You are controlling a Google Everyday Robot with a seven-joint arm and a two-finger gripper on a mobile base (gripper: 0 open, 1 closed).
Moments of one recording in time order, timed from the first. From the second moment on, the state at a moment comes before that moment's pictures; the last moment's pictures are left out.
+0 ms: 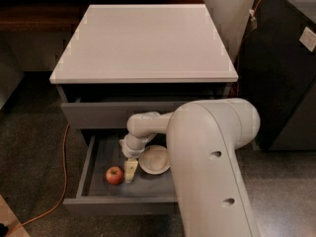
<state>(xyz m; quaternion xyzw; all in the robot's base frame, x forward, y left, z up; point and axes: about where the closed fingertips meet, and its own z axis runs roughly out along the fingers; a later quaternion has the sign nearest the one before) 0.629 0.118 0.425 -0.76 0.61 0.13 0.16</state>
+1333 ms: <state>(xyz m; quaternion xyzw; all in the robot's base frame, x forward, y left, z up) 0.620 0.152 0.390 -0.79 0.58 0.16 0.15</state>
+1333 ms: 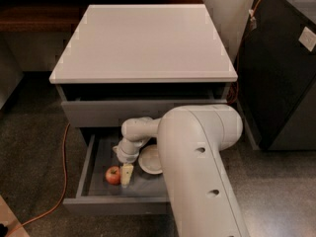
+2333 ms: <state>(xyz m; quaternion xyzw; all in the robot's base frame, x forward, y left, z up) 0.596 0.184 0.379 -0.81 0.55 0.17 0.13</state>
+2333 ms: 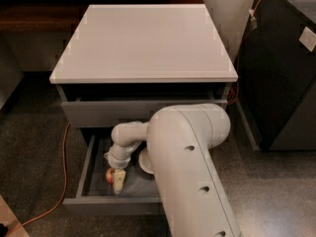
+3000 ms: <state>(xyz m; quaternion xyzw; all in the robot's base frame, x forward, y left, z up) 0.592 0.182 0.379 -0.80 0.56 0.17 0.13</state>
